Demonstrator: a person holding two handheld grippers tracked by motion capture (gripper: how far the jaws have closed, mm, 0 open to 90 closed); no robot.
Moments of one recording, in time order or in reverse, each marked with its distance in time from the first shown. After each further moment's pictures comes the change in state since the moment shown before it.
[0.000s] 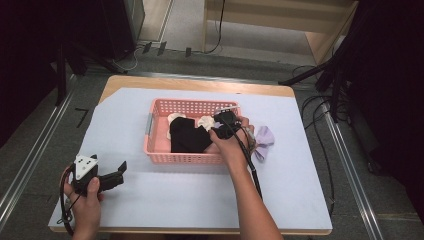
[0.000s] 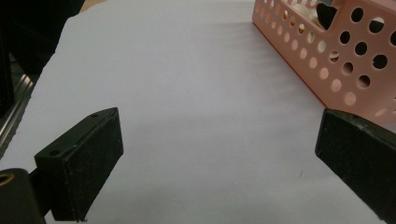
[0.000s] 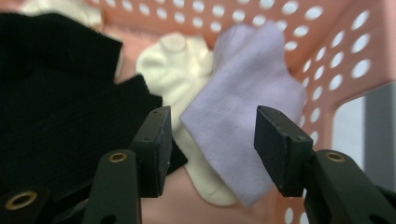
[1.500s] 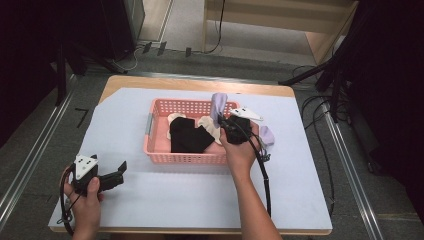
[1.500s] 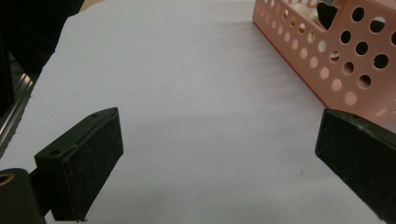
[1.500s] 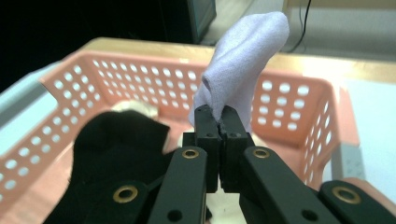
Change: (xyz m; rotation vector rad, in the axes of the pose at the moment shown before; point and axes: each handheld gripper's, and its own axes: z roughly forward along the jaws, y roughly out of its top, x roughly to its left) left arm 0.000 0.000 0.000 0.003 0.004 -0.001; right arm -0.020 -0.019 -0.035 -0.429 0.200 0.052
